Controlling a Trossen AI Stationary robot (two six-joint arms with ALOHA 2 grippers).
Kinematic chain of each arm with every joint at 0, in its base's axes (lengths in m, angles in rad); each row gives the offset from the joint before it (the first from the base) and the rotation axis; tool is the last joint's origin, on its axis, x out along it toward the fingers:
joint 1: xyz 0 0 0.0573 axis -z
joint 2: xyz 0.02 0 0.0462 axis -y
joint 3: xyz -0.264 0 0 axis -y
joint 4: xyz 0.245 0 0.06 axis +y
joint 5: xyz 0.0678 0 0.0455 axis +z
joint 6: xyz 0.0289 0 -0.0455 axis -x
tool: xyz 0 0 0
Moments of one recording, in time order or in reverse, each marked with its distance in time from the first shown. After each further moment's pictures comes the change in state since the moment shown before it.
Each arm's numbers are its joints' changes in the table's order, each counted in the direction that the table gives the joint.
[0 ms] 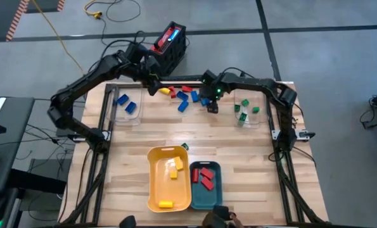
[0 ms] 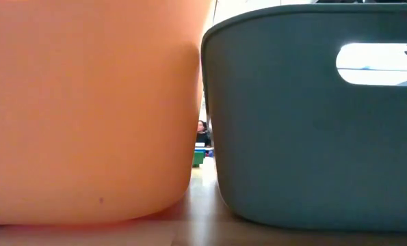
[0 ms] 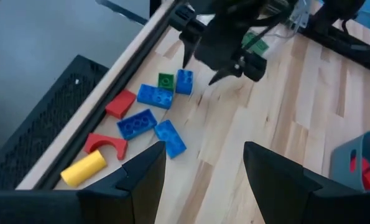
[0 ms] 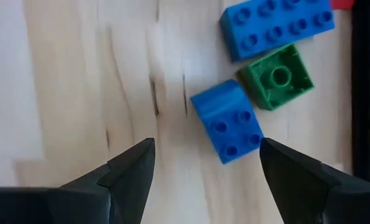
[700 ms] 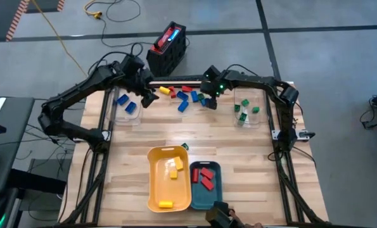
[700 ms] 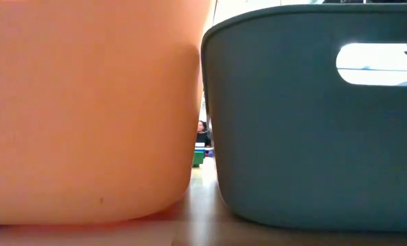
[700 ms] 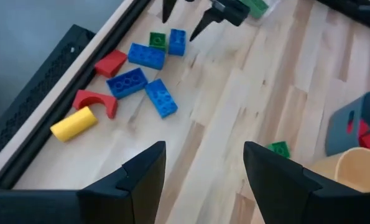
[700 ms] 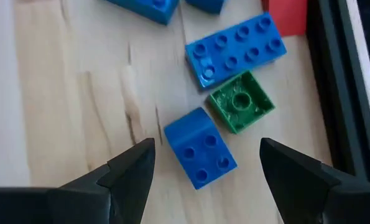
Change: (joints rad) left arm 0.084 0.149 -0.165 0.043 0.101 0.030; right arm 0.050 0.002 -0.040 -0.130 0.089 -0.025
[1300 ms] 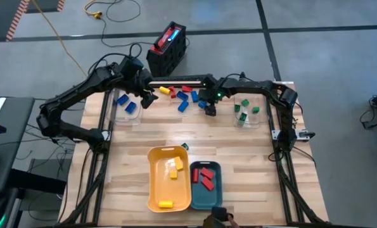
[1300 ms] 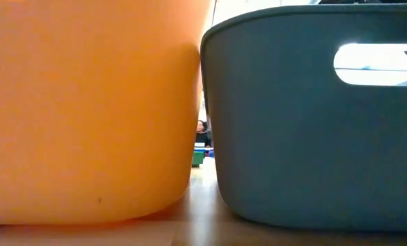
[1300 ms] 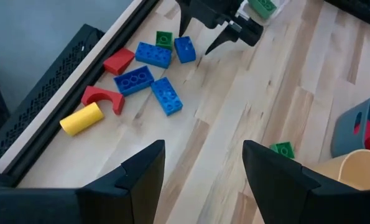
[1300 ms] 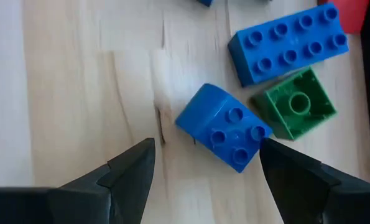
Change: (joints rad) left arm 0.021 0.024 -0.007 0.001 0.040 0.036; right arm -0.070 0.011 -0.069 -0.061 -0.081 0.005
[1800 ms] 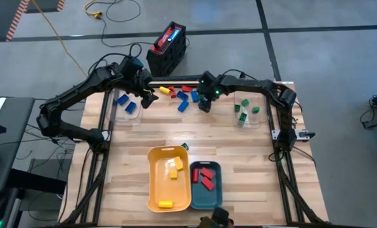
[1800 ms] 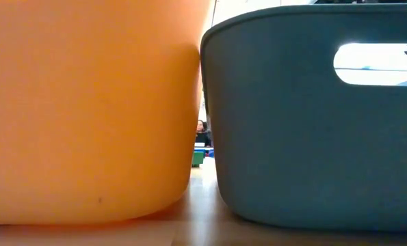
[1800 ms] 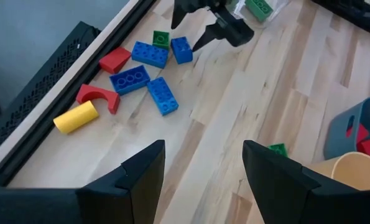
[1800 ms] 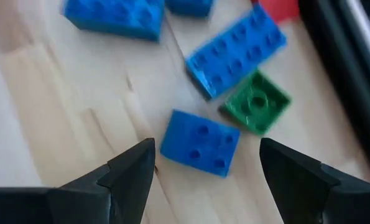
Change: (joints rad) left arm 0.000 0.000 0.000 -0.001 -0.017 0.026; right arm -0.019 -0.012 0.081 0.057 -0.038 -0.340
